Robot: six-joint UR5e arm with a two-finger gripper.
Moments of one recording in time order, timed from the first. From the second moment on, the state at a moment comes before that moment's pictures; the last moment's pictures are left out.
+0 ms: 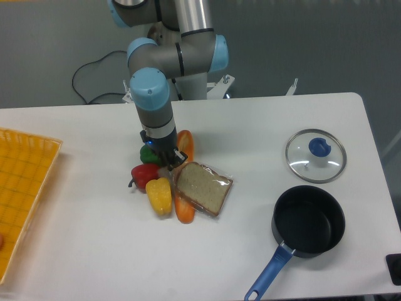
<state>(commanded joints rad) 2.27 -1.77 -2.04 -0.78 1.60 0.87</state>
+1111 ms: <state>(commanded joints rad) 2.30 -1.77 -1.87 -0.95 1.60 0.87</state>
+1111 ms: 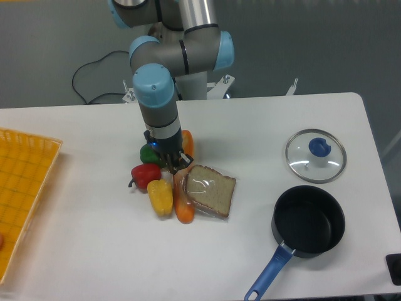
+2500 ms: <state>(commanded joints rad) 2.48 -1.76 -1.54 -1.37 1.55 1.07</state>
